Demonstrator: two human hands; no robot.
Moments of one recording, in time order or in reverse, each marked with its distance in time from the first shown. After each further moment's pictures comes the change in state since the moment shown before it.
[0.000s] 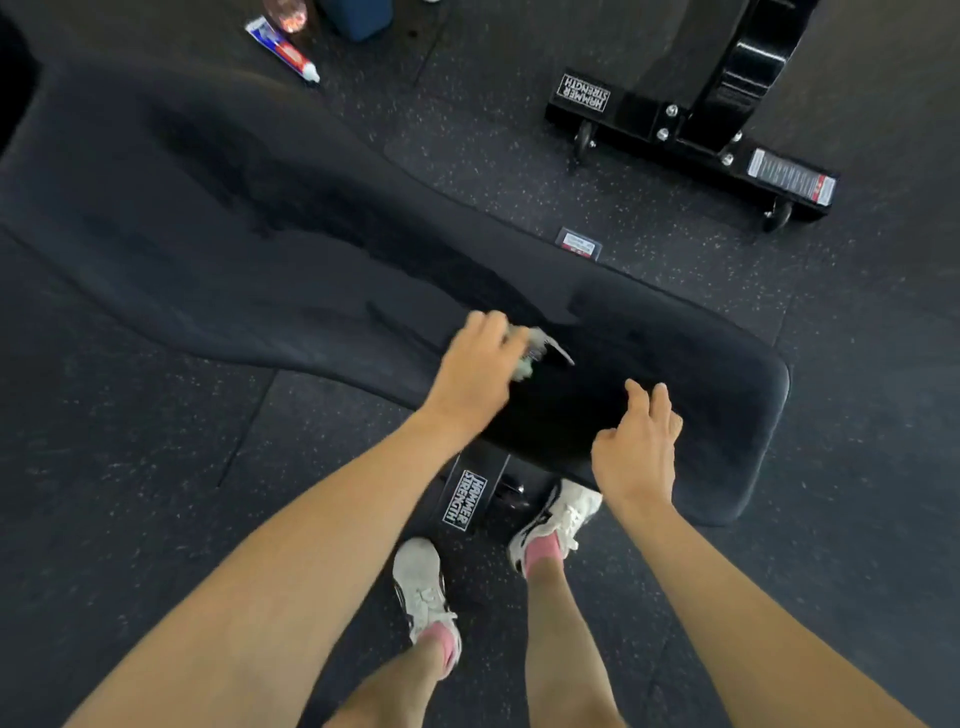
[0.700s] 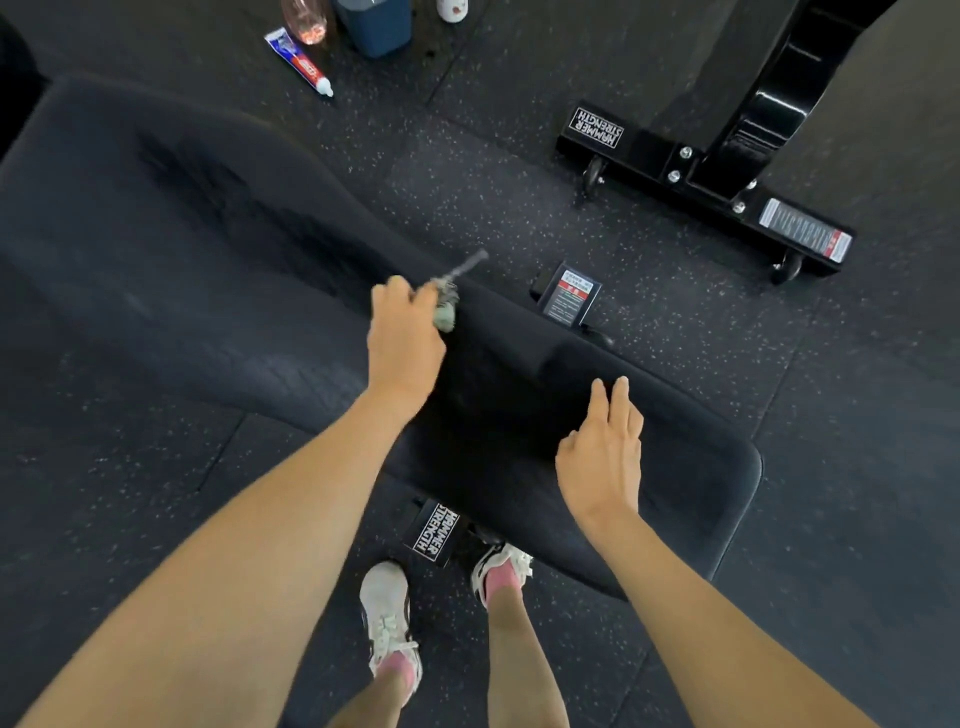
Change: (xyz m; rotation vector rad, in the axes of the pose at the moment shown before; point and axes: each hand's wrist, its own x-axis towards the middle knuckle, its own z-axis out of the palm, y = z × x) left_hand 0.073 -0.036 -0.016 0.016 0.041 -0.562; right_hand 0.065 -0.027 -0.030 -0.138 -0.087 -0.202
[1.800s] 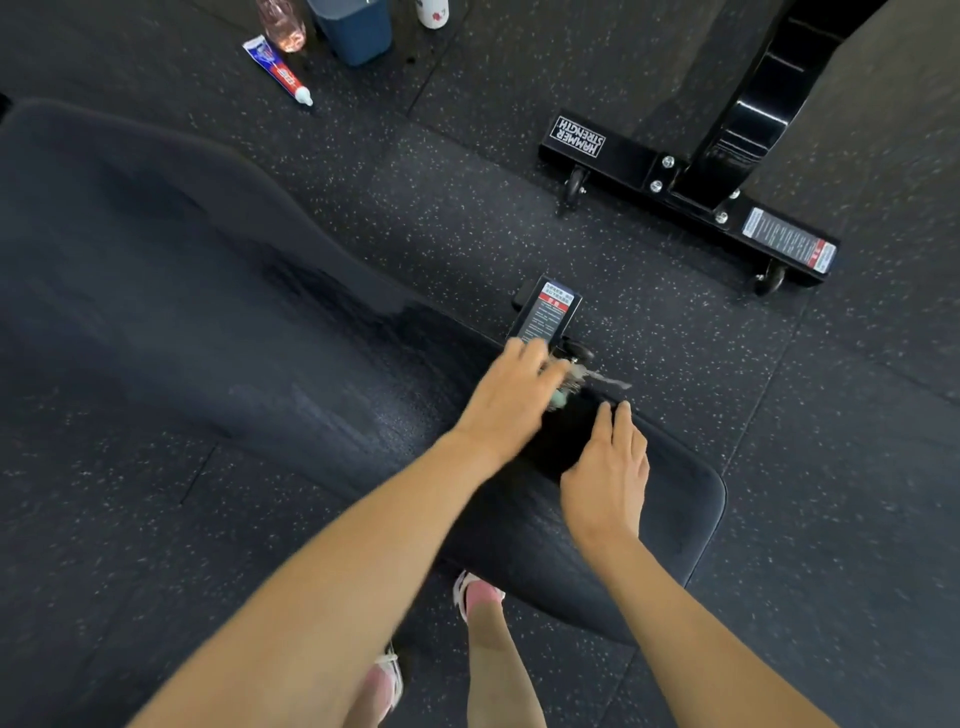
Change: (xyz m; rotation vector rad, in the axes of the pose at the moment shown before) left_hand -0.013 0.112 0.033 -0.083 -0.236 0.471; right_hand 0.024 0.028 -0.025 -0.061 -0.010 0.069
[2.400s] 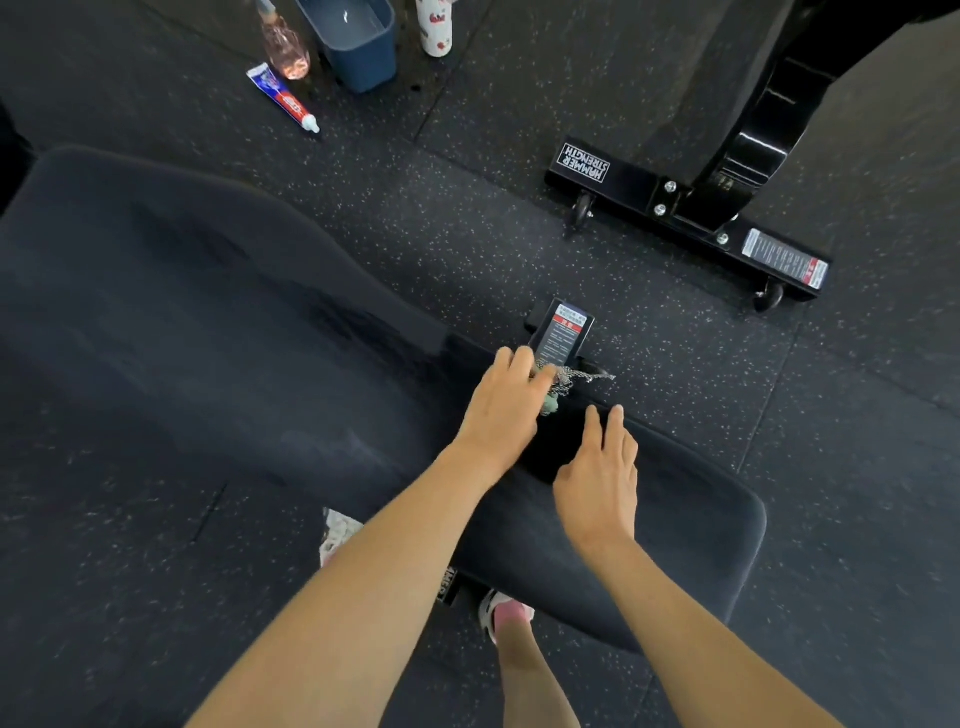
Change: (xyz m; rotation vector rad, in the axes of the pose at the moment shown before) left_hand -0.004 -0.061 -0.034 -0.017 -0.003 -0.063; right_hand -0.001 -0.076 0.008 0.017 -0.032 0.021
